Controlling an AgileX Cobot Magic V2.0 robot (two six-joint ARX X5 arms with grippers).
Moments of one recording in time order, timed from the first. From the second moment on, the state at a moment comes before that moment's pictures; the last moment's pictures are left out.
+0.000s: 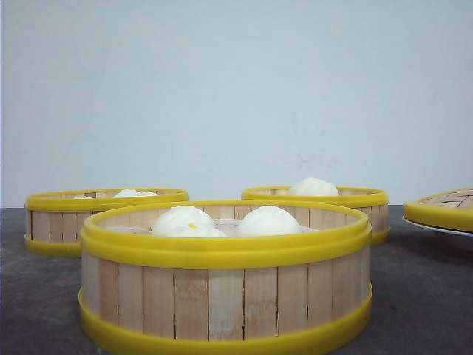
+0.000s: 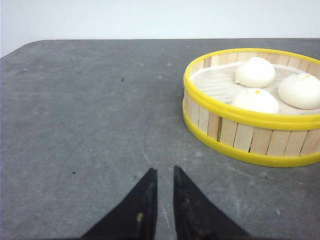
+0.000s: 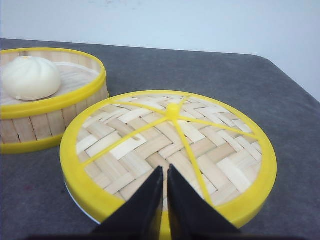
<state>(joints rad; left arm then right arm) -0.03 0.00 0.05 -0.24 -0.10 0.01 0.03 0.00 0.02 -0.17 0.05 0.00</state>
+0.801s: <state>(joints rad) -0.03 0.00 0.04 -0.19 -0.10 -0.18 0.03 0.00 0.02 -0.17 -0.02 0.33</state>
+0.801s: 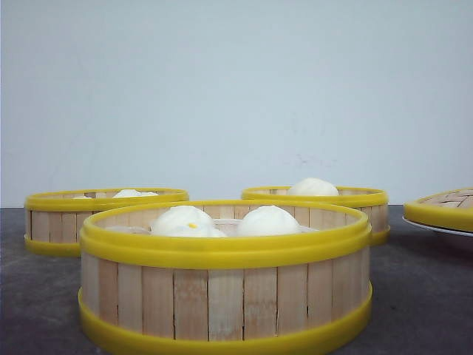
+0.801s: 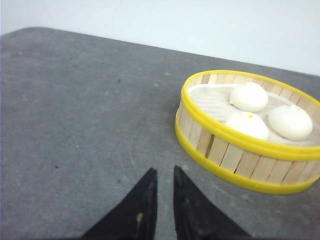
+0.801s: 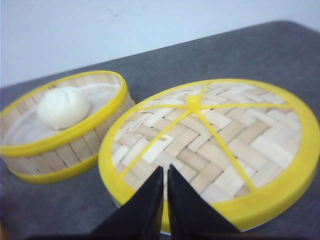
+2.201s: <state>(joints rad) -0.04 0.91 0.74 -0.15 -0.02 -0.14 0.07 0.81 0.90 -0.36 -0.18 0.21</state>
